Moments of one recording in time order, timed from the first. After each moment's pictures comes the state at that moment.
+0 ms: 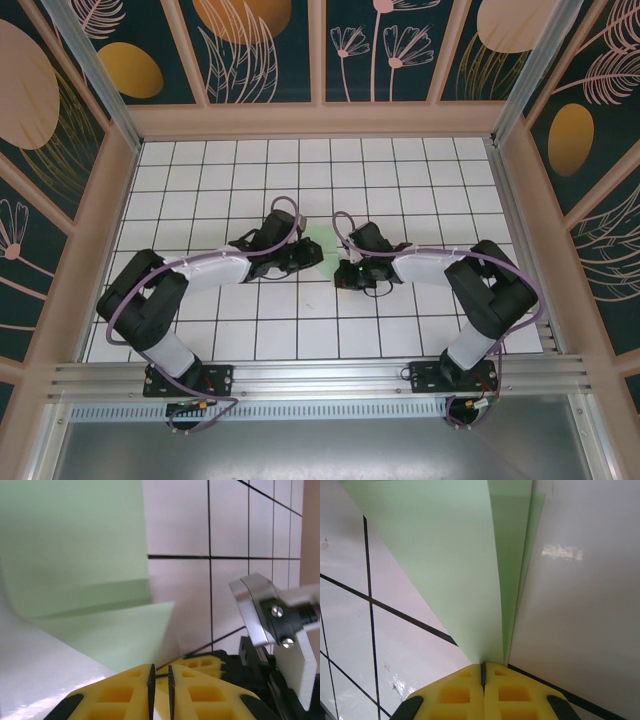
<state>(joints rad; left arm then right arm) -0.70 1.63 0.81 0.05 0.33 -0.93 0.69 1.65 0.74 -0.16 -0.39 0.63</state>
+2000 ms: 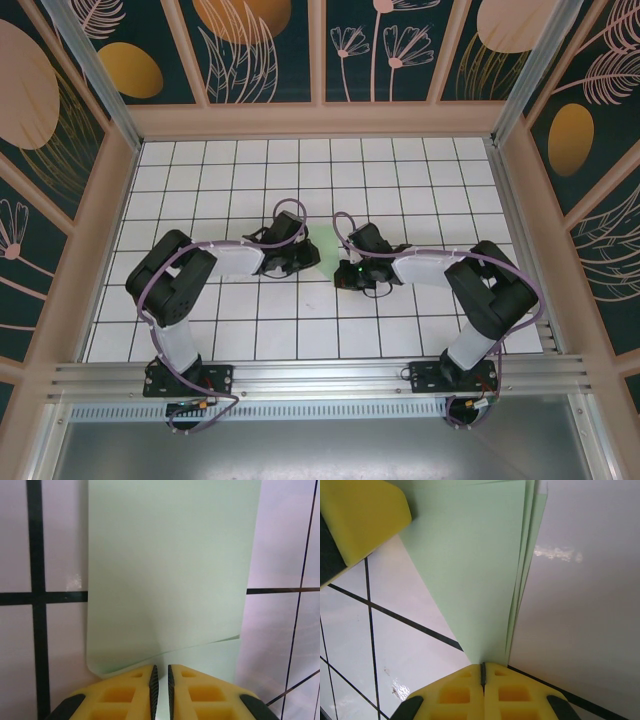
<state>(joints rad) -0.65 1.83 0.89 0.01 0.23 -0.91 0.70 1.65 0.73 -0.15 -0.37 0.65</state>
